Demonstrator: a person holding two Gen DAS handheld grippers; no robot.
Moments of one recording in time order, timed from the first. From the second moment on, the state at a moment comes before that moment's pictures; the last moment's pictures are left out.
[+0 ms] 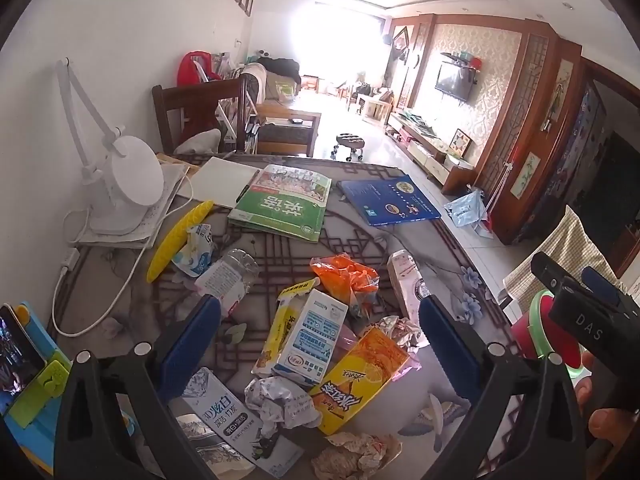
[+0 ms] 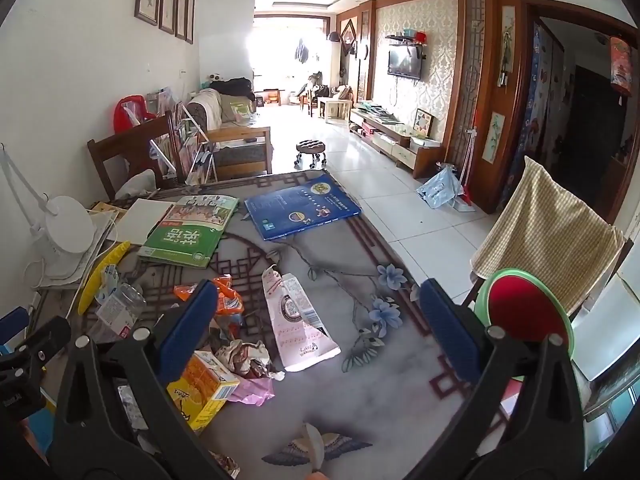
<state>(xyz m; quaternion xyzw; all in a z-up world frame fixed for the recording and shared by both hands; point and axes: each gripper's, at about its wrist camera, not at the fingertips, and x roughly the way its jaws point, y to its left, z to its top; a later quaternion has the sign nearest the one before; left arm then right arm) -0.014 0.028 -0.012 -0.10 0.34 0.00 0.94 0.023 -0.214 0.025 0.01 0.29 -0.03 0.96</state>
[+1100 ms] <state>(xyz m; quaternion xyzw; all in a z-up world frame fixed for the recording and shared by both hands) -0.009 0.016 -0.014 -0.09 0.34 0.00 0.94 0.029 -0.229 0.021 0.01 0.30 -0.05 0.95</state>
